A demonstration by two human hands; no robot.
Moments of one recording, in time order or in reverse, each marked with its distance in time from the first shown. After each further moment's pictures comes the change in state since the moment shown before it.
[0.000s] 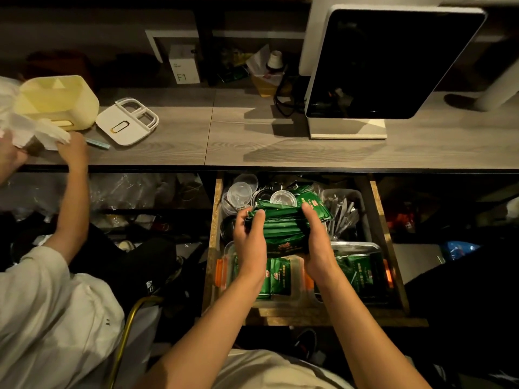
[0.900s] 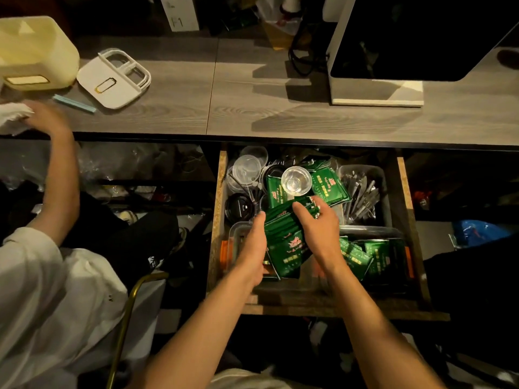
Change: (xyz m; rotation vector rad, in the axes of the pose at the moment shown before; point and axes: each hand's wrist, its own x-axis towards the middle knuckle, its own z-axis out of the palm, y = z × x) left_hand 0.036 -0.019 -0.021 0.128 -0.165 -0.550; right_hand 0.043 0.032 0.004 -0.576 0.149 -0.165
